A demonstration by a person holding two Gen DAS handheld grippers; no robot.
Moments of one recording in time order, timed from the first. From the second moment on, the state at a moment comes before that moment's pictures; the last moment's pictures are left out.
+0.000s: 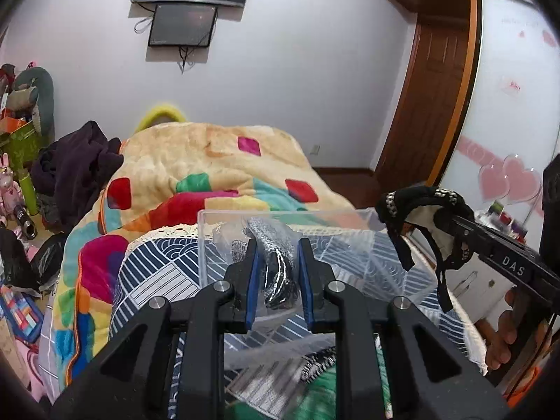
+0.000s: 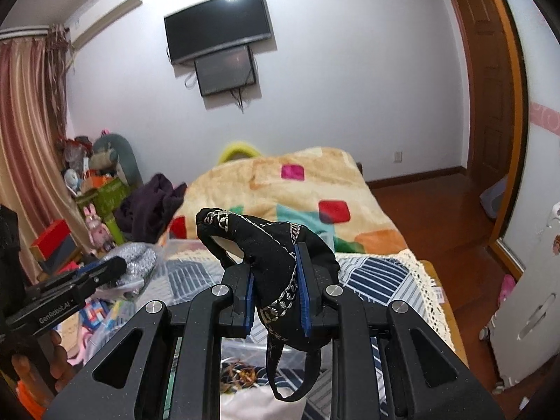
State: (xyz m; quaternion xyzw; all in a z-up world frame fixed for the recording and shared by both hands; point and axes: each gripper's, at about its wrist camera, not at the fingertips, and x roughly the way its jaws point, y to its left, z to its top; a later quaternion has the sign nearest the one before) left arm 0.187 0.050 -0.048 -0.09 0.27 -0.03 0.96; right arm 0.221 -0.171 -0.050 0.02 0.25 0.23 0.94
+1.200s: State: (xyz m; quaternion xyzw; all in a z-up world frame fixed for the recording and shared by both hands) left arm 0.177 0.036 -0.053 -0.05 0.30 -0.03 0.95; right arm 0.211 -0.169 -0.046 -0.03 0.30 0.27 0.92
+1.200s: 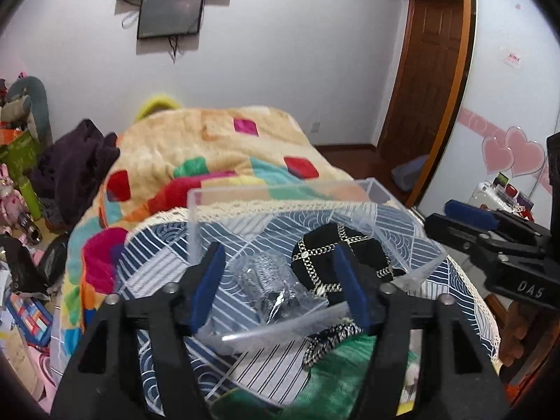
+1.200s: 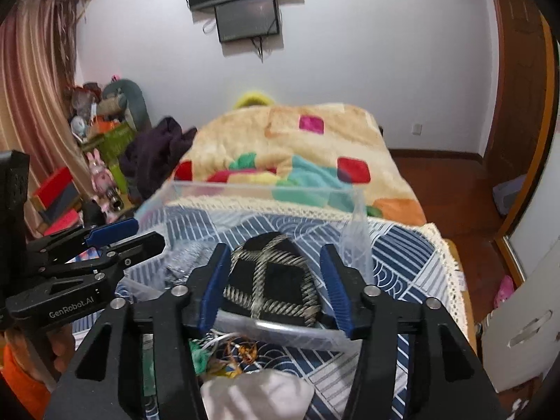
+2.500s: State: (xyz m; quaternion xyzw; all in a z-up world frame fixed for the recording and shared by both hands) left arm 0.083 0.032 -0.138 -0.05 0.35 0.00 0.94; right arm 0.156 -0.185 -0.141 -0.02 0.38 0.29 0.88
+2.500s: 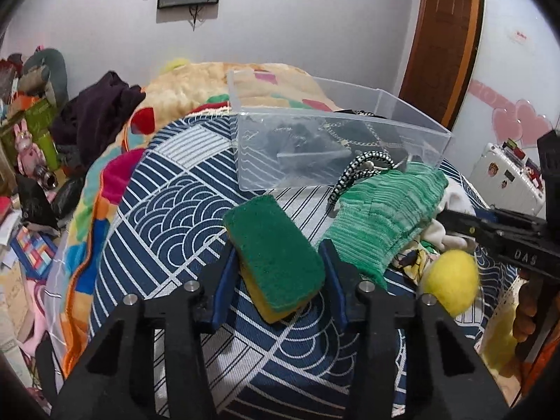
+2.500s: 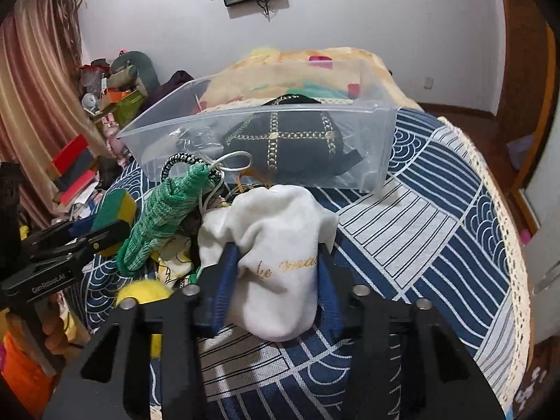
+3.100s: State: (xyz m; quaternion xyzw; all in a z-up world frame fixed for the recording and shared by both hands) left arm 0.074 0.033 -0.073 -0.04 0.26 -0.01 0.96; right arm 0.137 -0.217 -0.078 0.00 0.28 0.26 0.92
